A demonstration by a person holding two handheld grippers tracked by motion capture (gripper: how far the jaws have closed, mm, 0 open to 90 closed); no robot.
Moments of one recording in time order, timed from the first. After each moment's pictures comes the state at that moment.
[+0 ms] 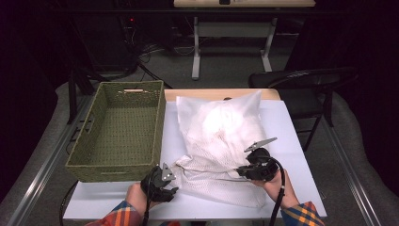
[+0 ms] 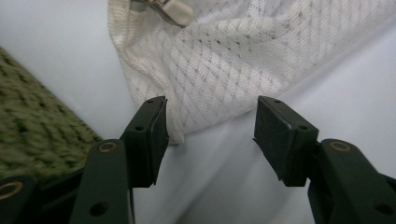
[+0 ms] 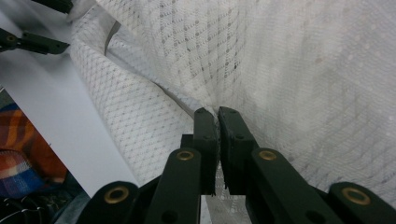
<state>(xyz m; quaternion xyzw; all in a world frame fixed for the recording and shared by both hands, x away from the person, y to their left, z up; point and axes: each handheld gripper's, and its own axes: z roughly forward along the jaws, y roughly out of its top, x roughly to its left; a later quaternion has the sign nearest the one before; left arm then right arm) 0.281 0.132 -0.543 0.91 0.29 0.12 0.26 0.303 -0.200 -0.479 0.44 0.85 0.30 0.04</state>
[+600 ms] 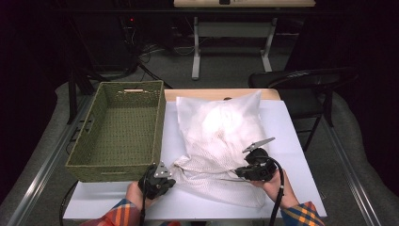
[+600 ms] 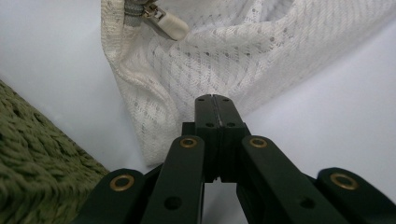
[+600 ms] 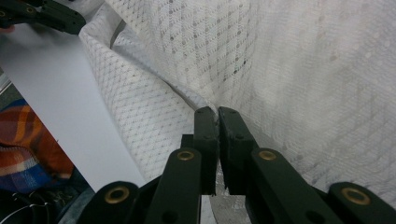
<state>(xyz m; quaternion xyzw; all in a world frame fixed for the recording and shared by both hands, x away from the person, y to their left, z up) 0.284 0.144 -0.543 0.90 0.30 0.09 0.30 0.303 -0.197 -0.479 0.43 0.85 0.30 0.03</state>
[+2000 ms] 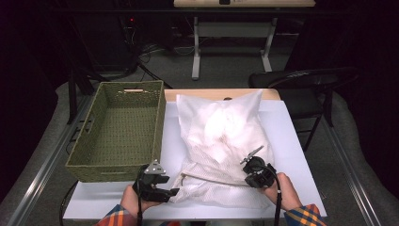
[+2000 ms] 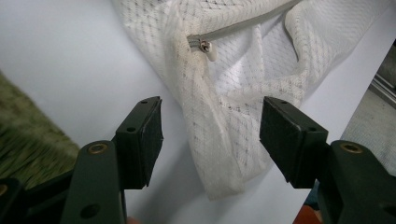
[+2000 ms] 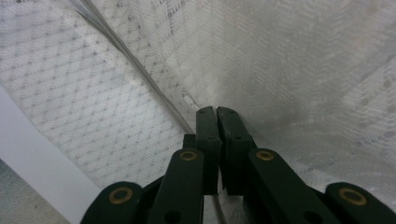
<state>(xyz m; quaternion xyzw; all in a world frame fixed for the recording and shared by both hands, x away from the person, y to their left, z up) 0.277 0.146 -0.521 0.88 0.35 0.03 0.33 0.300 -0.198 -0.512 0.41 0.90 0.15 0.08</state>
